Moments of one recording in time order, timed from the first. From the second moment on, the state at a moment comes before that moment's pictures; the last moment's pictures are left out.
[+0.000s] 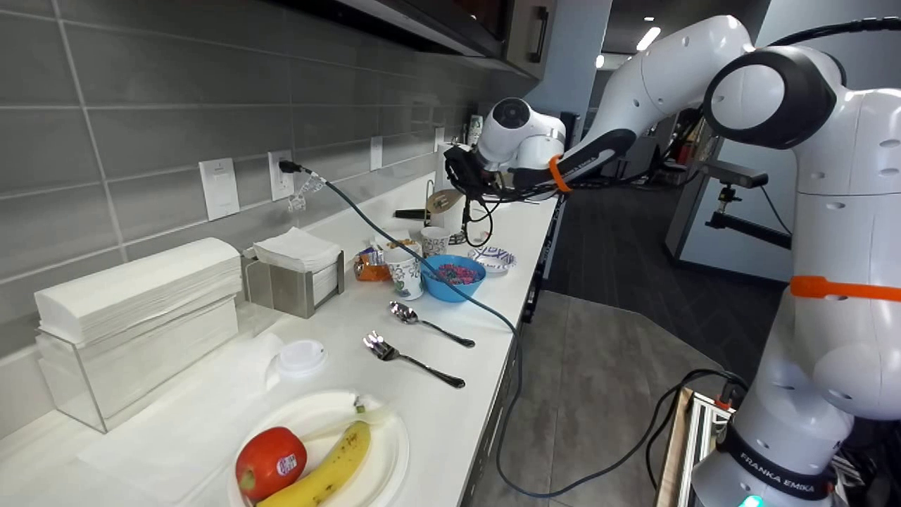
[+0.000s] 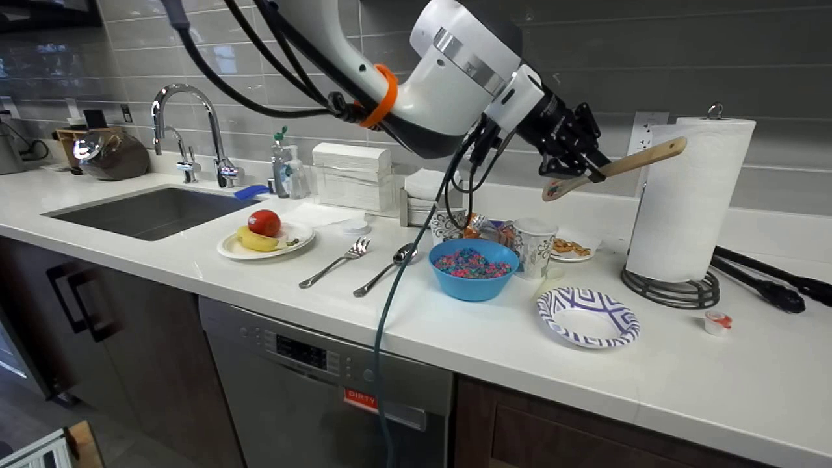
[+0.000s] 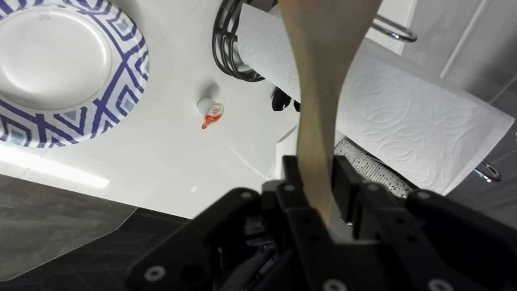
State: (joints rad) arm 0.07 0.29 -0.38 -1.81 -1.07 2.72 2.47
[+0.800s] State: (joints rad) arm 0.09 0.20 -0.40 -1.90 -1.47 2.72 2.70
